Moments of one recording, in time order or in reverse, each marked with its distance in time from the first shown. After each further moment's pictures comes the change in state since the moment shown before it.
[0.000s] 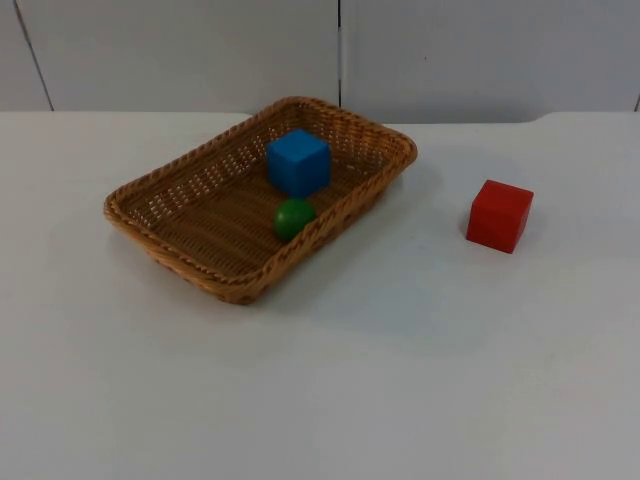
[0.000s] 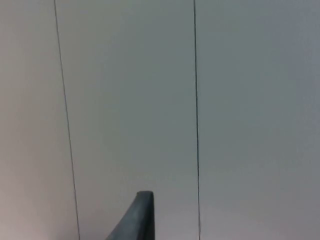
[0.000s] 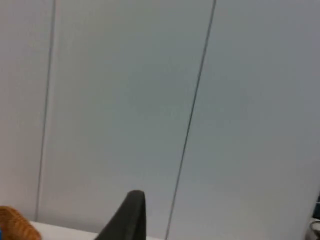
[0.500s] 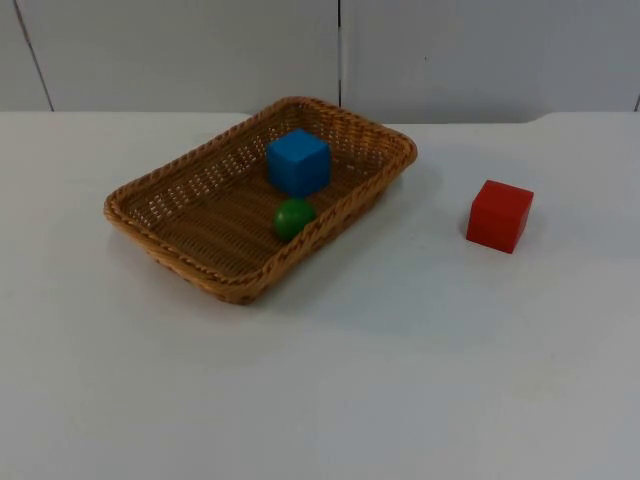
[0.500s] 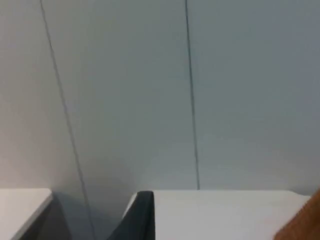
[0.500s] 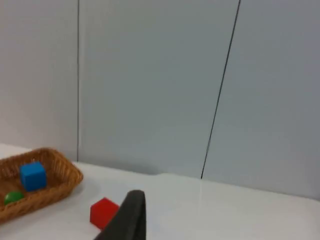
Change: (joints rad) right arm 0.034 0.000 0.020 0.026 0.170 0.044; left arm -0.009 -0.042 0.016 -0.061 0.214 0.110
